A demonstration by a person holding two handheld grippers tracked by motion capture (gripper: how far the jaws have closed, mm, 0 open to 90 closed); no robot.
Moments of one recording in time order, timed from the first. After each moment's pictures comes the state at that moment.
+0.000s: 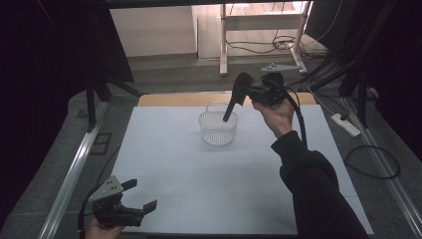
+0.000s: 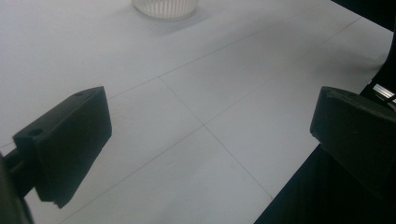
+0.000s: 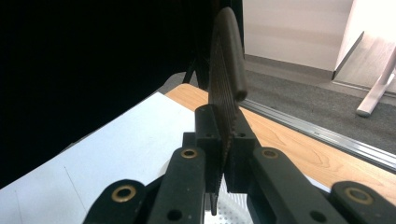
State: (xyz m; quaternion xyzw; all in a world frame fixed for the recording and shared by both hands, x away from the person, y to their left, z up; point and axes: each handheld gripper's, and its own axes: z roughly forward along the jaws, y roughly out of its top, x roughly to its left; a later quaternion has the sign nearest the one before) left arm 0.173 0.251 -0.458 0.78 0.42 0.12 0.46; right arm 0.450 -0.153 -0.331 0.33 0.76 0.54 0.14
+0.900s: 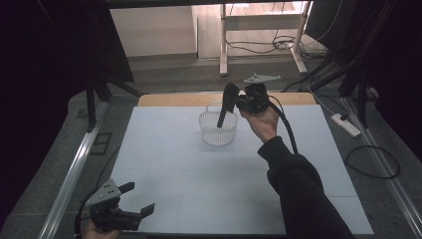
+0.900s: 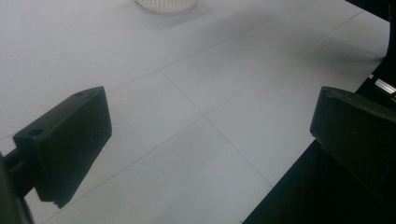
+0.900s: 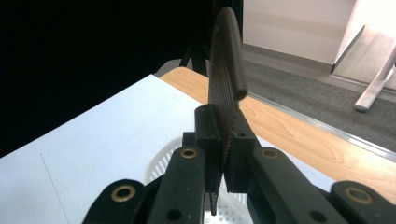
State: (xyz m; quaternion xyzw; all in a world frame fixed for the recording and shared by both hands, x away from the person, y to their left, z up) left arm 0.166 0.255 -0.459 0.78 0.42 0.12 0.45; right arm 0.460 -0.122 -0.374 0.33 0.78 0.51 0.15
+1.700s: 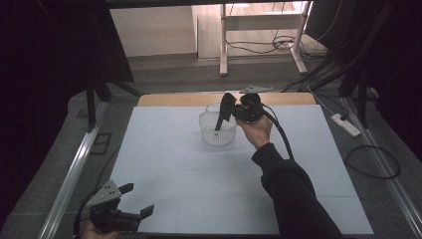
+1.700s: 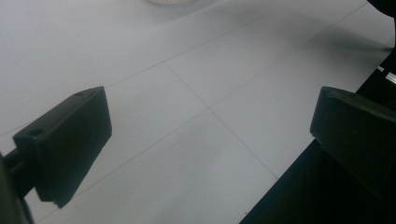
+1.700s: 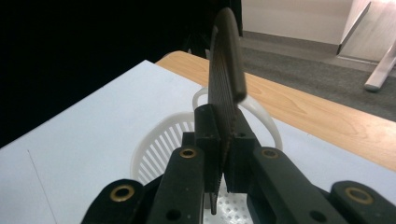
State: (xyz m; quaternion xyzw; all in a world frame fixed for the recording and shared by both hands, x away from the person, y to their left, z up) left arm 0.165 0.255 -0.460 0.79 0.42 0.12 0.44; right arm 0.468 -0.116 -0.418 0.36 0.77 0.51 0.13
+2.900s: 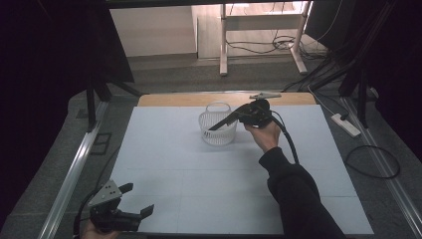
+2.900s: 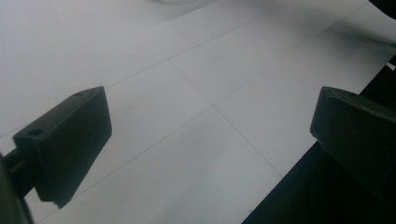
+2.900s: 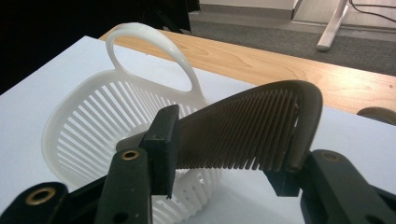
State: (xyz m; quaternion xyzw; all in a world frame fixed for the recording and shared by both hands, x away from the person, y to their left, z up) left arm 0.165 0.254 -0.460 0.79 0.42 0.13 0.42; right arm 0.476 -0.146 -0.447 0.43 0.77 0.45 0.16
